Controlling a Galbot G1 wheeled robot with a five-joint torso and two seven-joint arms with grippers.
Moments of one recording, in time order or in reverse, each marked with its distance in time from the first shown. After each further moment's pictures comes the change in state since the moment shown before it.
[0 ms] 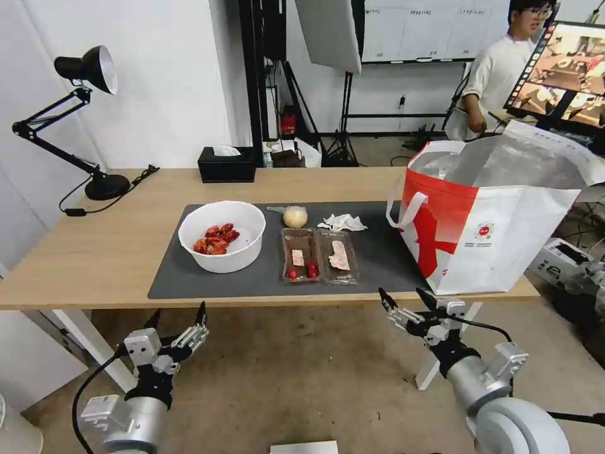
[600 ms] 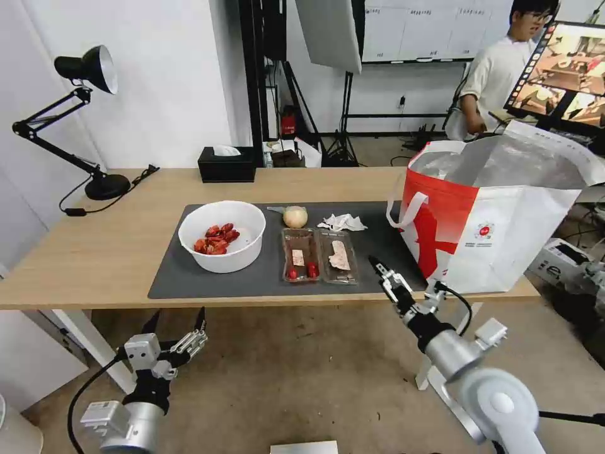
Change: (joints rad) left arm 0.010 0.005 -0.022 0.013 0.008 -0.002 0.001; right arm 0.202 -0.014 -0.147 -0.091 0.658 0.039 0.236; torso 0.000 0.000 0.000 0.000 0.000
